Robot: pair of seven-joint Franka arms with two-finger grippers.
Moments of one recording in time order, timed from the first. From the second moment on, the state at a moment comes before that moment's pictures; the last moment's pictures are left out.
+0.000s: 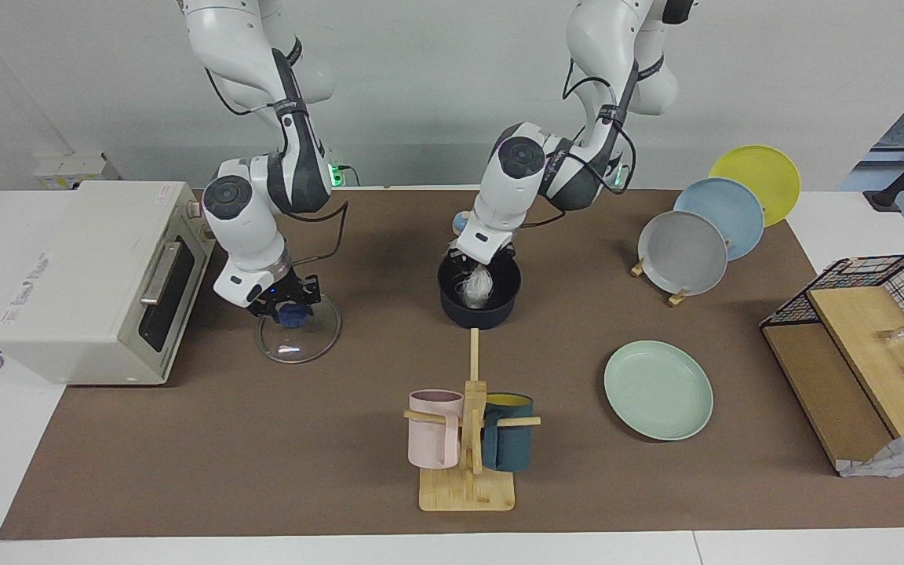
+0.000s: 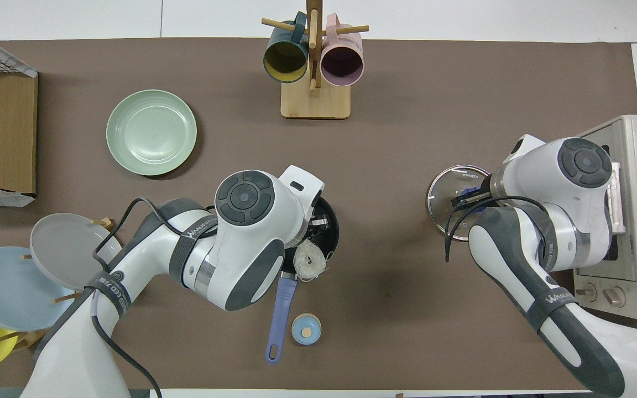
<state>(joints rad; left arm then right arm) -0.56 0.24 -0.16 -1.96 -0.18 2.22 -0.75 0.09 0.13 0.03 -2.17 0.02 2.27 -0.13</state>
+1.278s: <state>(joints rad) -0.36 0.16 -0.12 -1.66 -0.09 1.83 -0.60 0.31 0.23 0.04 -1.67 0.03 1.79 0.25</state>
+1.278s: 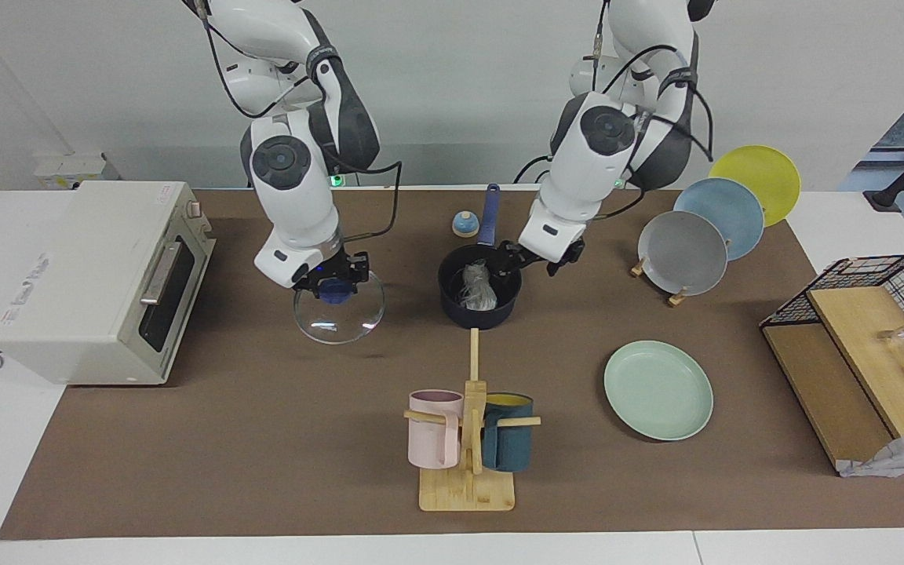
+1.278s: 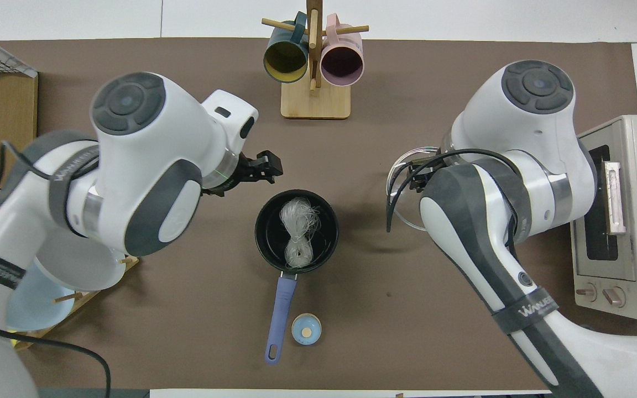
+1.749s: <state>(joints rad) -0.12 0.00 -0.11 -1.61 -0.05 1.59 -0.23 0.56 0.30 0.04 -1.58 0.06 1.86 0.62</state>
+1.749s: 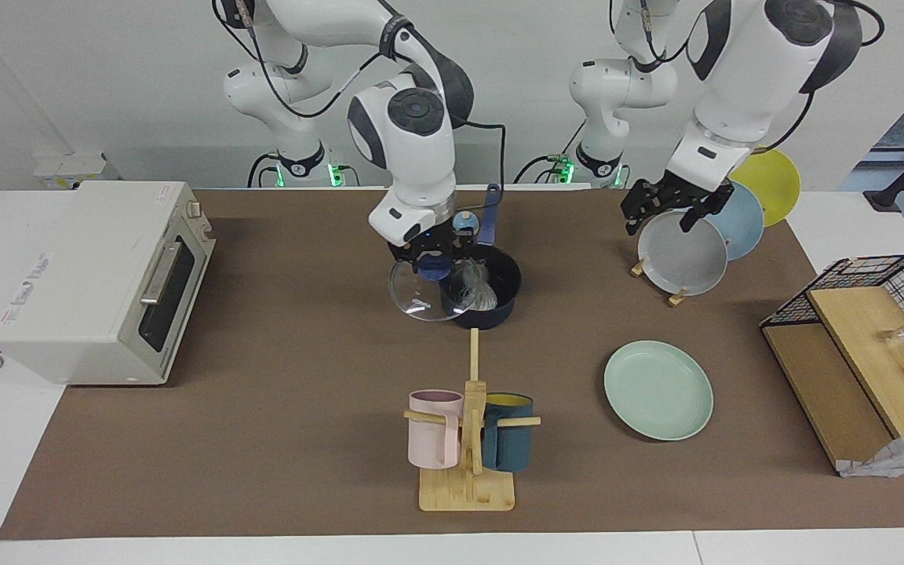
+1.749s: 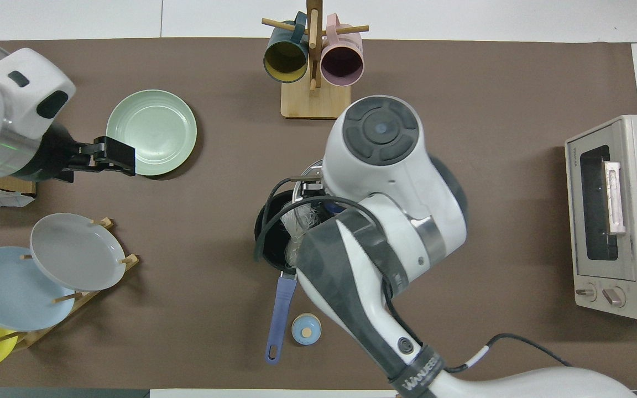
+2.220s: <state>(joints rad) -0.11 -0.05 -0.12 -1.69 -0.03 1.59 -0.21 0.67 0.38 0.04 -1.56 0.02 1.91 0.74</state>
